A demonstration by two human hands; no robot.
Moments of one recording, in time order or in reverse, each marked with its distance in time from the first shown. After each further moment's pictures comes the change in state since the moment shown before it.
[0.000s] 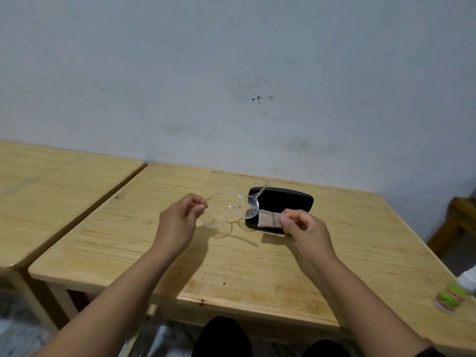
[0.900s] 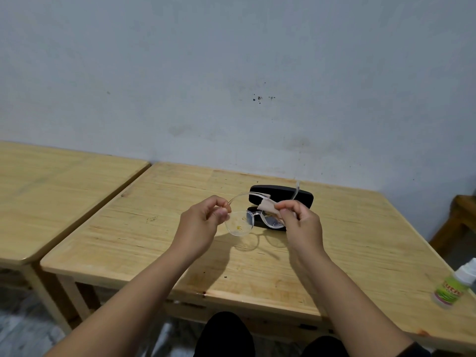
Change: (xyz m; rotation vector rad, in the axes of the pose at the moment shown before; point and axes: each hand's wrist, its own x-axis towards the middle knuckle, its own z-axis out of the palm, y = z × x) left_hand -0.030 0.036 0.012 -0.103 -0.141 -0.026; right_hand -0.013 -0.019 0.021 0.012 0.126 -0.104
